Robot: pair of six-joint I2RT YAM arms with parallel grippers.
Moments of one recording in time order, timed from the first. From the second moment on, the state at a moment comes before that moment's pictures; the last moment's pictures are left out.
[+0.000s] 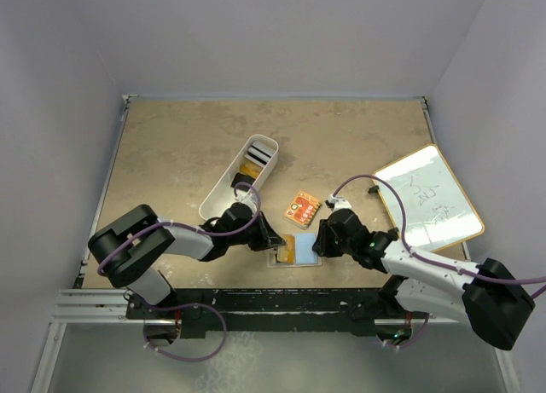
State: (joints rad) left arm -0.84 1.58 0.43 0.55 0.22 -1.15; right arm 0.80 1.03 0.37 -0.19 0.09 0.68
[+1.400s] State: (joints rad) left arm -0.85 1.64 0.44 0.62 0.23 -1.15; right arm 0.80 1.04 0.35 -0.16 0.09 0.68
